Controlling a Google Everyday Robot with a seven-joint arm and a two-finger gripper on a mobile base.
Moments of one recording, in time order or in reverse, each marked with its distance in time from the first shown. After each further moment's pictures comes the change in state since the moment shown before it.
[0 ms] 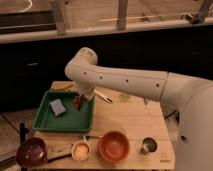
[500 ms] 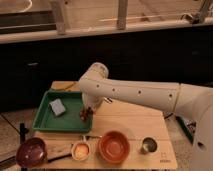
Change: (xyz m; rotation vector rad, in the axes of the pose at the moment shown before) arm -0.020 0.053 0.033 -0.027 -0.101 0.039
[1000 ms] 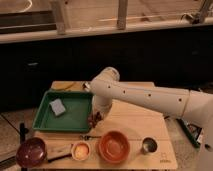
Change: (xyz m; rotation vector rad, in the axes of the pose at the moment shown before) arm 0.004 0.051 0.018 -0.058 -0.085 0.051
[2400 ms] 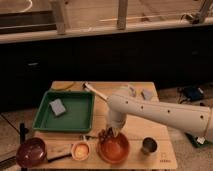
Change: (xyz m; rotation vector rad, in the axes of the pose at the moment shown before) arm -0.026 0.088 0.042 -0.048 -0.101 0.086
